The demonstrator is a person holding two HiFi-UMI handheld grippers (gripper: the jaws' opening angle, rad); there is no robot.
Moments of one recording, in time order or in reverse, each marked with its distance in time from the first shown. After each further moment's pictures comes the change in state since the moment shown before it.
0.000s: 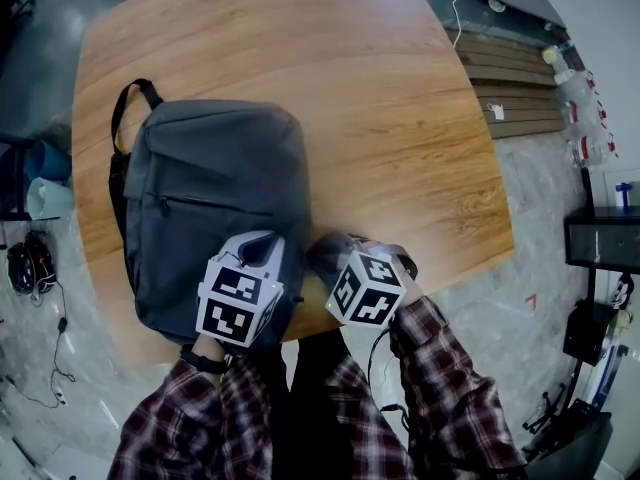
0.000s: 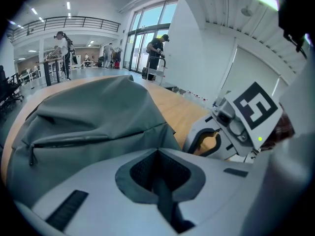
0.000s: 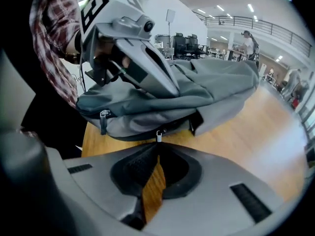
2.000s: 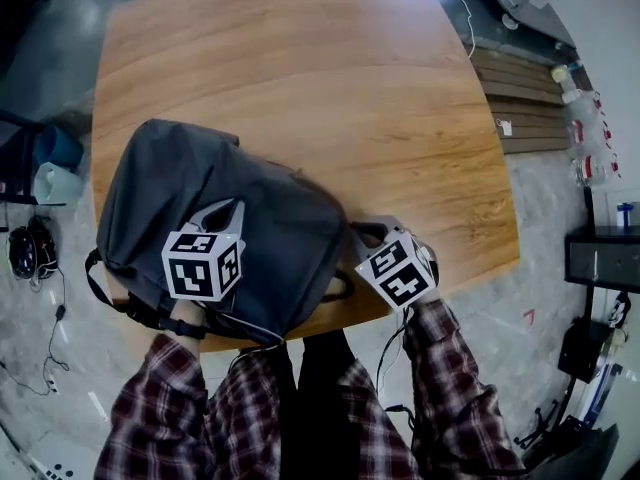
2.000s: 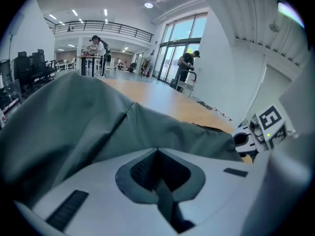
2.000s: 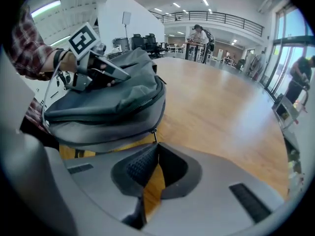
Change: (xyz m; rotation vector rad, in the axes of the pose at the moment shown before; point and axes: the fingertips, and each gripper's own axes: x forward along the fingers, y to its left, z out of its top) left arm -0.036 0.120 -0.012 -0.270 -0.135 0.215; right arm -0.021 -0.060 -0.026 0.363 -0.005 -0.282
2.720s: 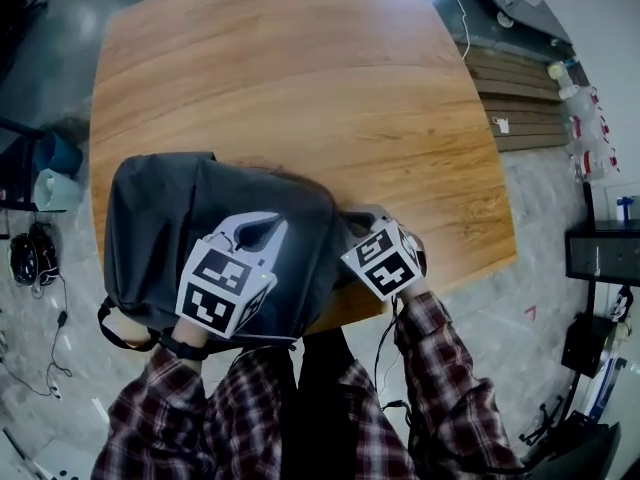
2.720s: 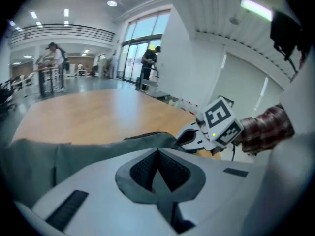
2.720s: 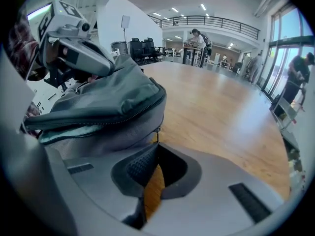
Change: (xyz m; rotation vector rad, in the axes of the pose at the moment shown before) left arm -0.029 -0.108 0.023 0.323 0.022 -0.292; right arm 0.009 -0.008 0.021 0.005 -0.047 -0.031
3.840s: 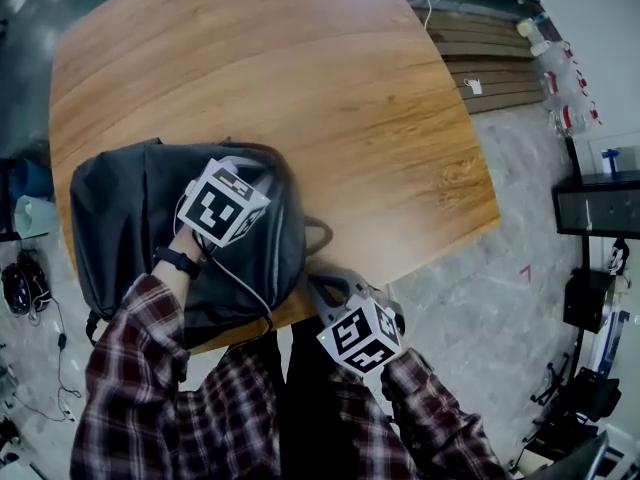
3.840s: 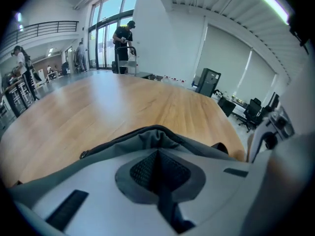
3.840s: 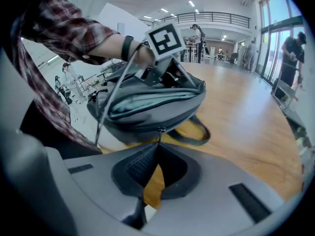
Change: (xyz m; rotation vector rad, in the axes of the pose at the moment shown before) left arm 0.117 0.017 -0.003 0.250 0.256 -0.130; right arm -0.065 0.111 -0.055 0.120 -0.019 0.074
